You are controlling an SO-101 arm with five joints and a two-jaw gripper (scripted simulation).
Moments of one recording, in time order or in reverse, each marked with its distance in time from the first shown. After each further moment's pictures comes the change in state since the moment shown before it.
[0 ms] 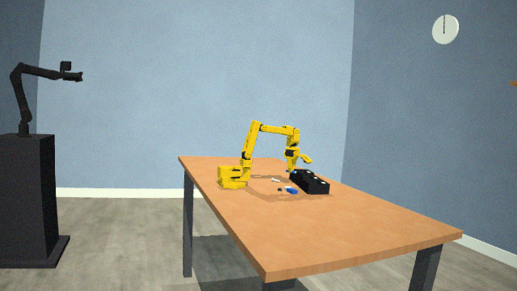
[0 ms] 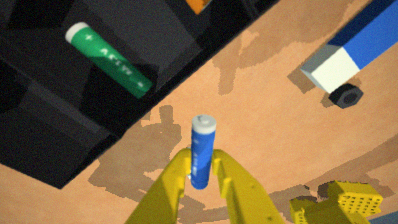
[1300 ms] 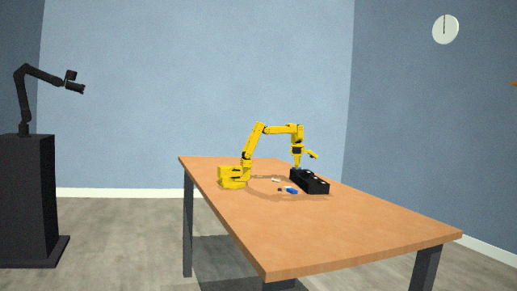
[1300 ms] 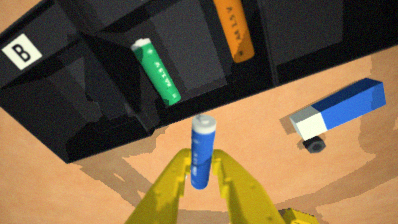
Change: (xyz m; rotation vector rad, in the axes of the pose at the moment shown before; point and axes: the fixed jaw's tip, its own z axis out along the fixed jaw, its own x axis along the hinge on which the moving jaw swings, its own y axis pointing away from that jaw) arm -0.017 0.014 -0.015 -0.045 -0.053 -0.298
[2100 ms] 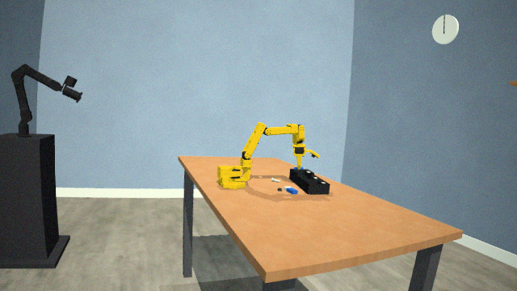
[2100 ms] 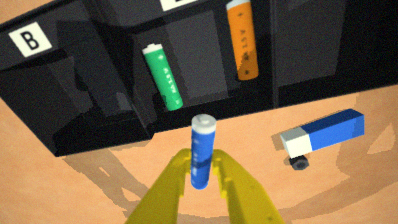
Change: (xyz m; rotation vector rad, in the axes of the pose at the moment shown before) arm -0.006 0.002 0.000 -0.009 -0.019 -0.145
